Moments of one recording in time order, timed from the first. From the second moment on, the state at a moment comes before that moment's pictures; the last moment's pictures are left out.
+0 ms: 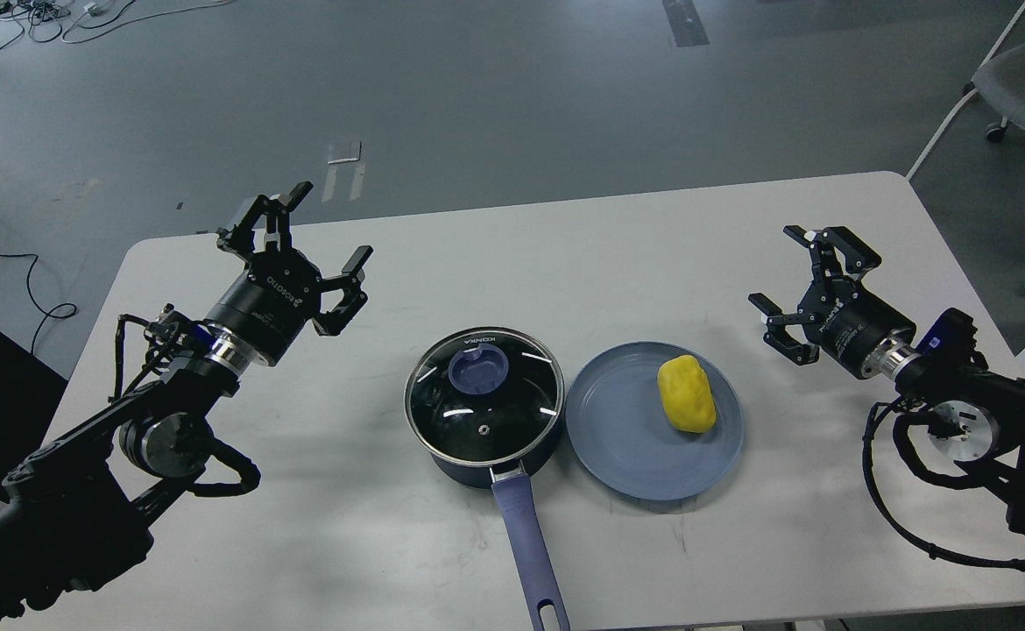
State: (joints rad) left arm -0.64 0.51 -0.47 -1.01 -0.01 -0.43 -0.49; right arm 0.58 -0.38 0.39 0.63 -0.07 0.49 0.49
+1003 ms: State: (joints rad) left arm -0.88 0.73 -0.51 -1.24 0.86 -0.49 -0.49; right arm 0.59 -0.39 0.38 0.63 -0.07 0.49 0.49
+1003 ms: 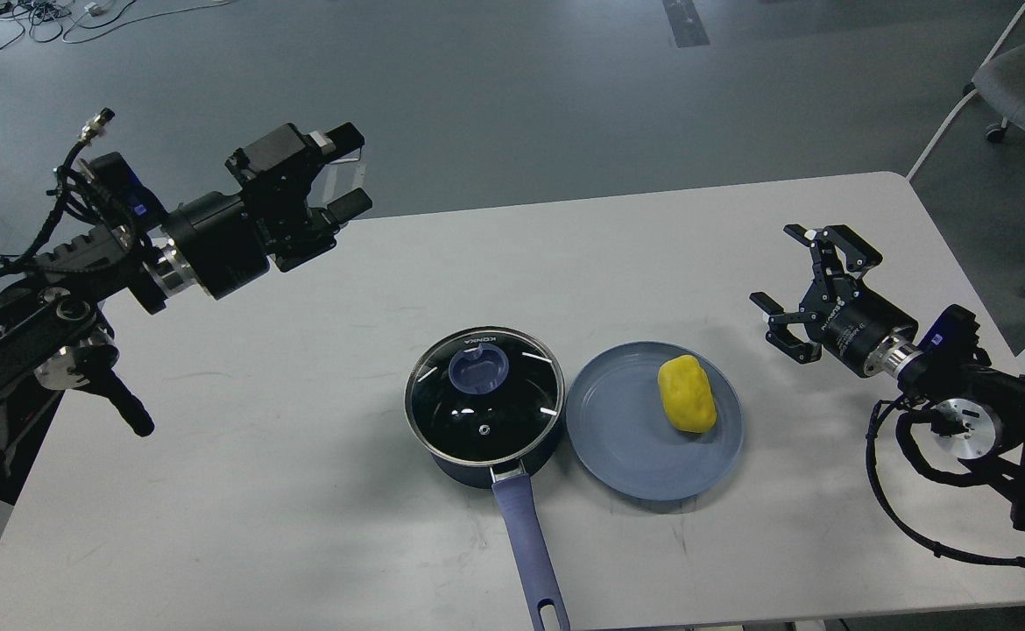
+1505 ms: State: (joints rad) left arm -0.89 0.66 -0.49 -1.43 1.97 -0.31 -0.49; right arm 0.58 -0.38 0.37 0.63 -0.08 0.49 0.49
